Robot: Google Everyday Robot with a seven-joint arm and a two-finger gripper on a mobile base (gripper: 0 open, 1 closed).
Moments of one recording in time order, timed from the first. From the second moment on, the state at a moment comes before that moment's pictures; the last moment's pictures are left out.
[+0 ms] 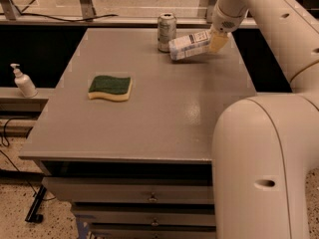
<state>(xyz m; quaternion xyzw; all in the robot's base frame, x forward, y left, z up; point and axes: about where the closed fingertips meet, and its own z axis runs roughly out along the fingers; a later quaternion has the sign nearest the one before) 0.789 -0.199 0.874 -0.63 0.74 -0.12 0.20</state>
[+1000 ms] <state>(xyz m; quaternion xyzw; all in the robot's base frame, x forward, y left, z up) 0.781 -0.194 0.876 -0.63 0.74 -0.08 0.21</state>
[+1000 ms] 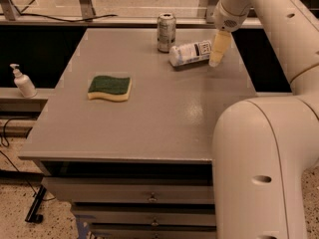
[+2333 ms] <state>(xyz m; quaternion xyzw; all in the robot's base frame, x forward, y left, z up) 0.631 -0.279 1.006 -0.62 0.69 0.06 0.36</state>
